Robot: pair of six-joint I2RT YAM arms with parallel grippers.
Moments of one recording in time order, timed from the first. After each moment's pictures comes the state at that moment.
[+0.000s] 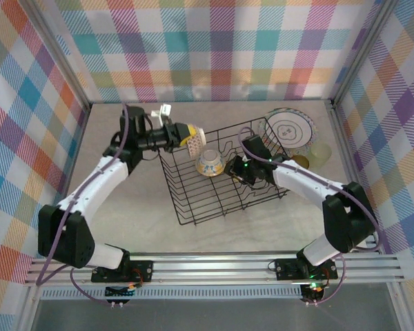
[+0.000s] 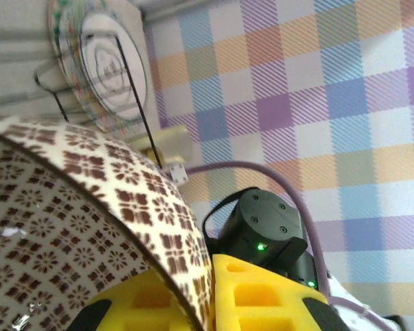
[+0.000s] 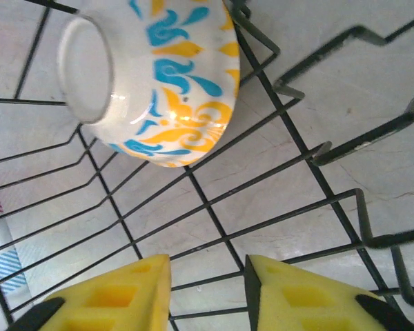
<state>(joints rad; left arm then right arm) -0.30 1.40 1.20 -0.14 0.83 -0.96 0.58 1.52 1.03 -0.43 -0.24 0.96</state>
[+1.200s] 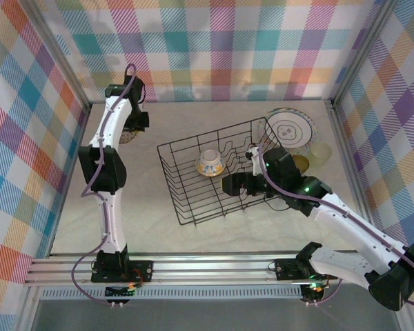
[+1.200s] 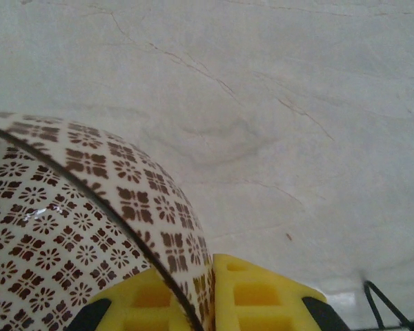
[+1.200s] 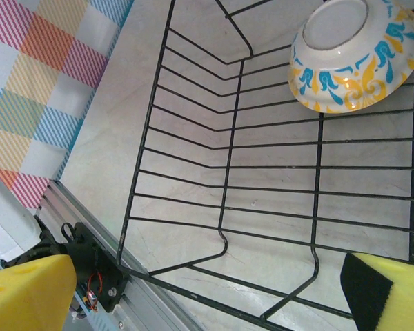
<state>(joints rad) -0.07 2.28 2.32 -1.35 -0.13 -0.16 0.69 1.01 0.91 -0.53 -0.32 0.57</state>
